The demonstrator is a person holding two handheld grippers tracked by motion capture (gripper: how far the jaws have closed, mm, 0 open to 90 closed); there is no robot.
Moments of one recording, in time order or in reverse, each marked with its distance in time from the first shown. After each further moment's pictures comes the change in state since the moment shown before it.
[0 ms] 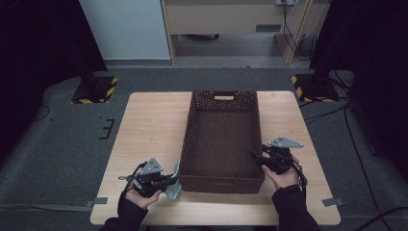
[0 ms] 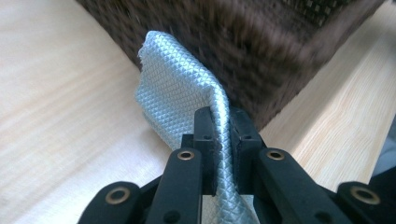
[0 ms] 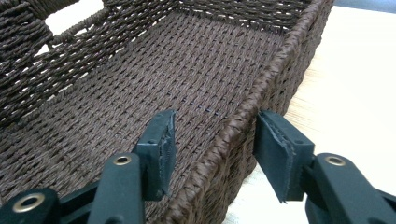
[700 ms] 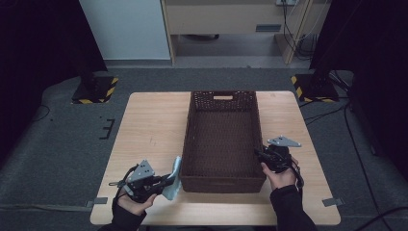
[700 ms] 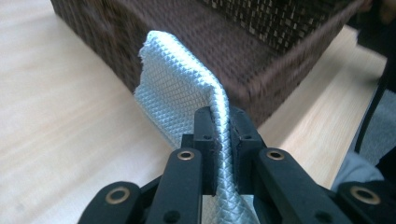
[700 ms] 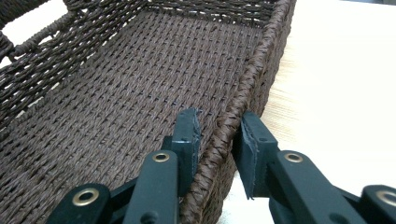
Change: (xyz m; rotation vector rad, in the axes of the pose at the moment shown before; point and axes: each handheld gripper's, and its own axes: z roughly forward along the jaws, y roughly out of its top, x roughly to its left) left arm -0.021 0.001 -0.030 -0.103 0.002 0.009; right arm 0.007 0.003 0.001 0.021 -0.110 0.066
